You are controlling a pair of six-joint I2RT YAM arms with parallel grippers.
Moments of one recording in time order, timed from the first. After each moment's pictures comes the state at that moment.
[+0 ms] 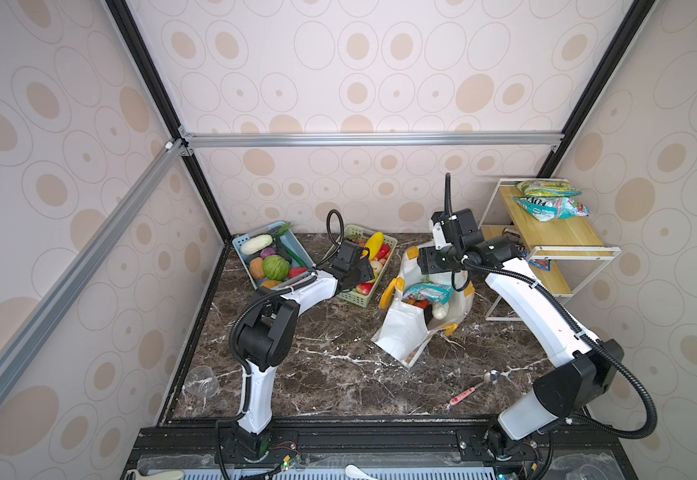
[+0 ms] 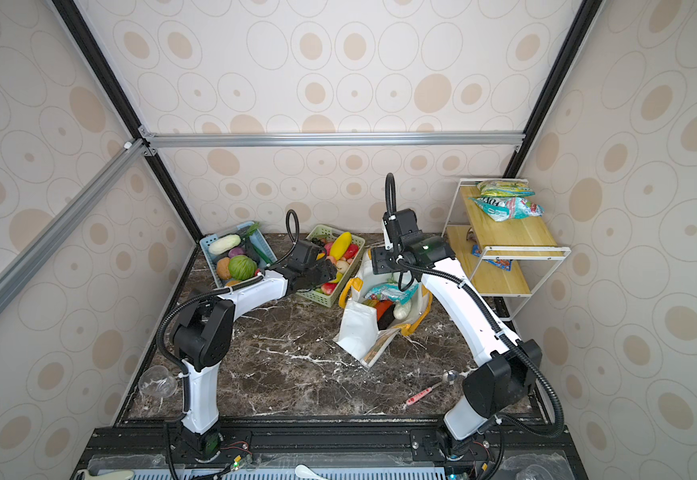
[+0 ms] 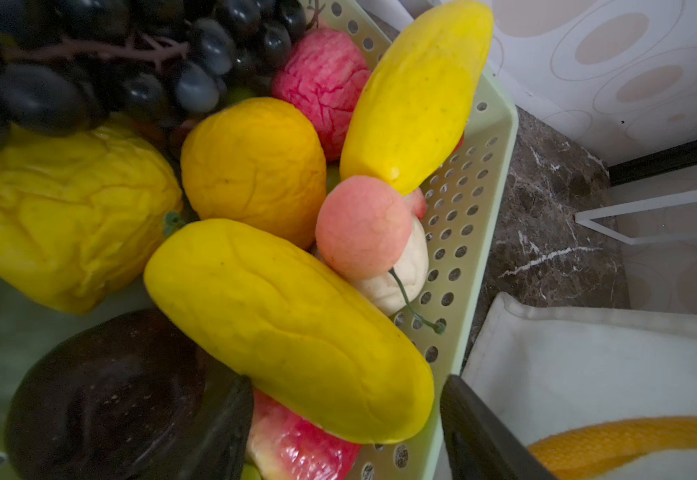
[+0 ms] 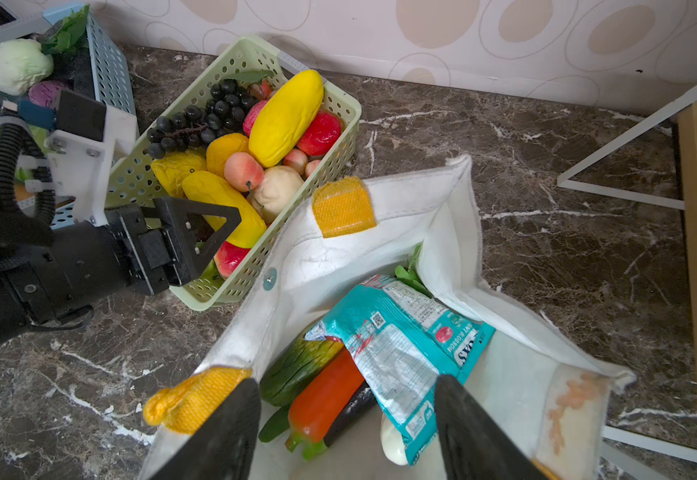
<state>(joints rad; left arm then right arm) -0.52 2.03 1.50 -0.21 -0.03 -0.76 0.42 1.59 1.69 -0.94 0.10 0.20</state>
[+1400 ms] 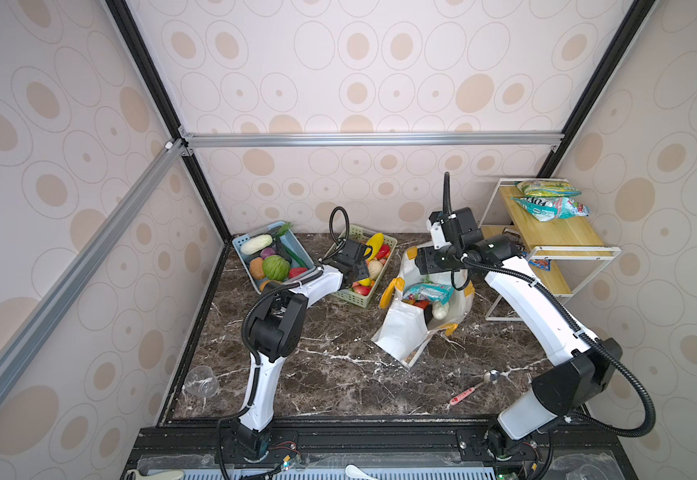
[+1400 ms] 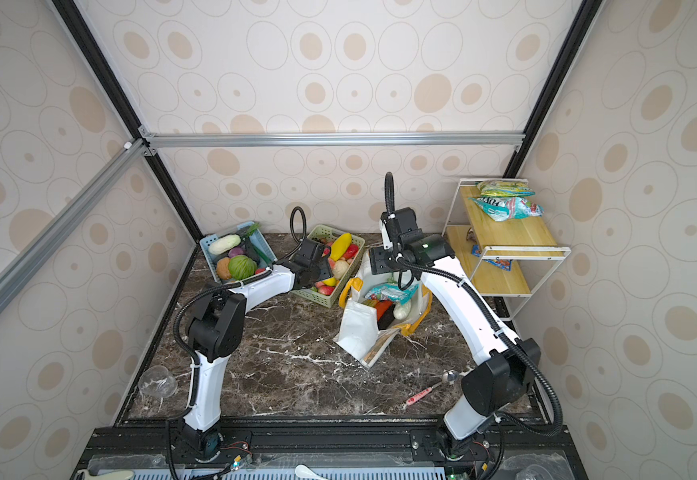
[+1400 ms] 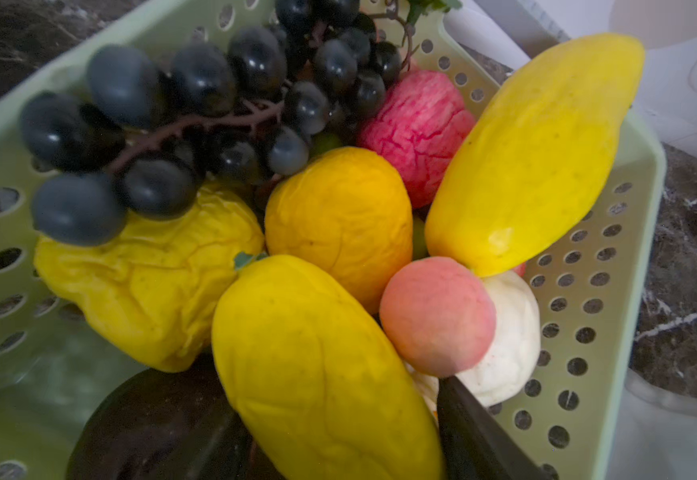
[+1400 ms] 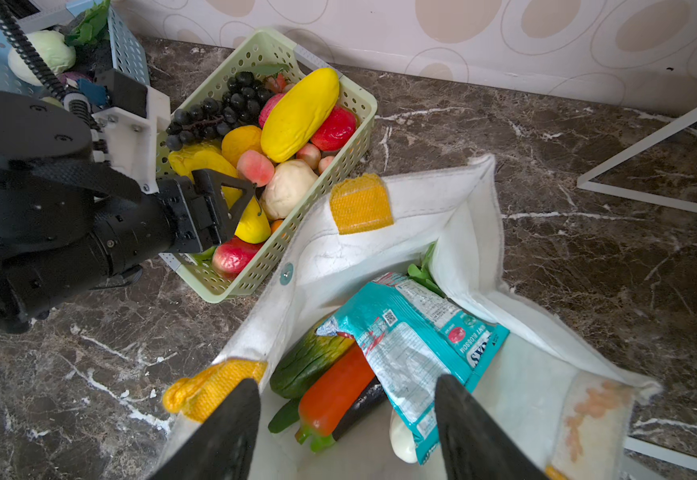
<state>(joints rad) -0.50 2.15 1.63 -0.31 -0.21 -0.72 0.42 1.60 1.71 -0.96 0.06 0.19</state>
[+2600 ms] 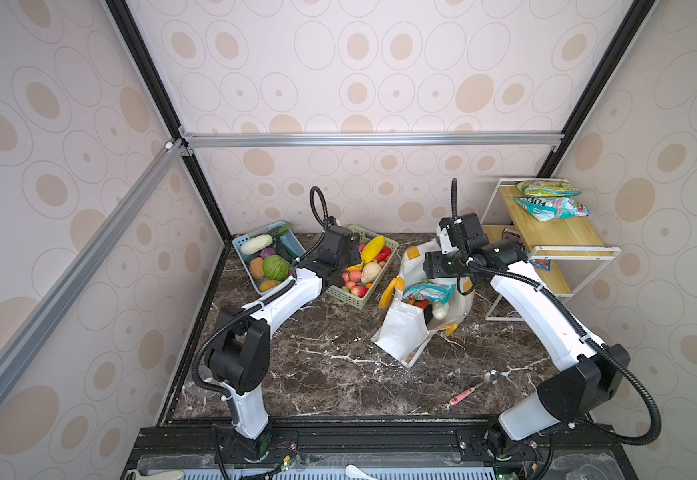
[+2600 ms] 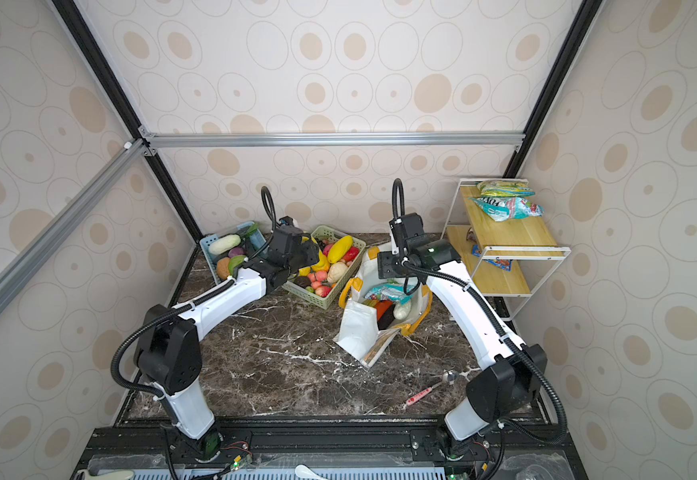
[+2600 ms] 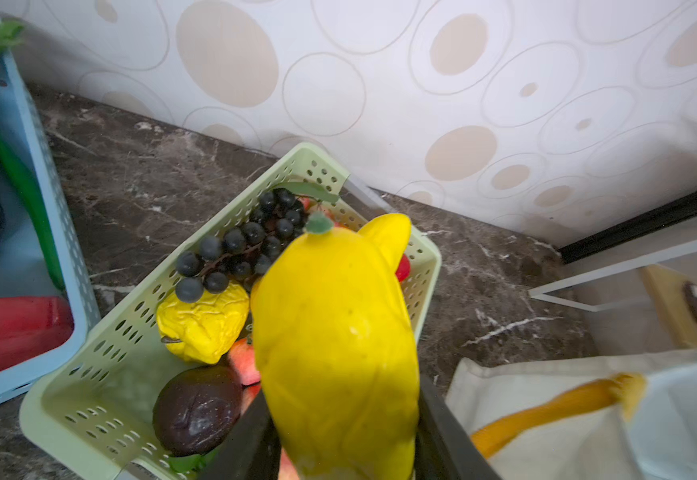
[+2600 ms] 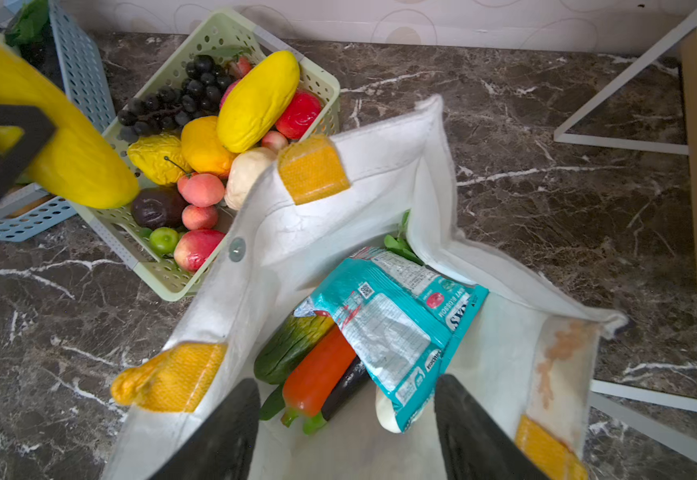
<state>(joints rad) -0.50 1.76 1.46 -0.19 -0.18 -0.63 0.37 1.55 1.63 -0.97 0.08 0.26</state>
